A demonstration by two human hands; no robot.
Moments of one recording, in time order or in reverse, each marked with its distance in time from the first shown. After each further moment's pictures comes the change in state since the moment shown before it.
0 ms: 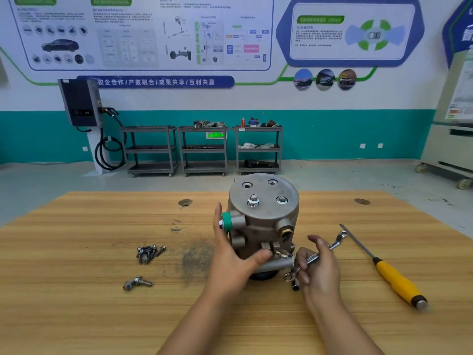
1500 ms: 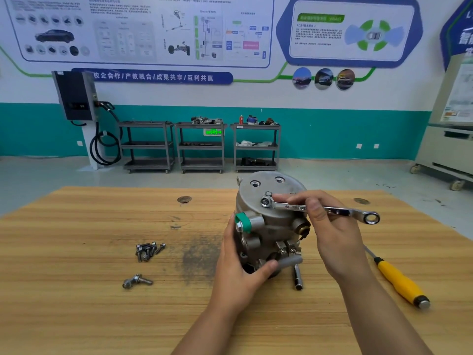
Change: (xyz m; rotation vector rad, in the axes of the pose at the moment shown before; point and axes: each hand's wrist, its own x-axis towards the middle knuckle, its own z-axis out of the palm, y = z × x) left_hand -0.013 -0.029 0.010 0.105 0.040 -0.007; right_hand -0.027 -0.074 0.049 -0.511 -0.600 -0.647
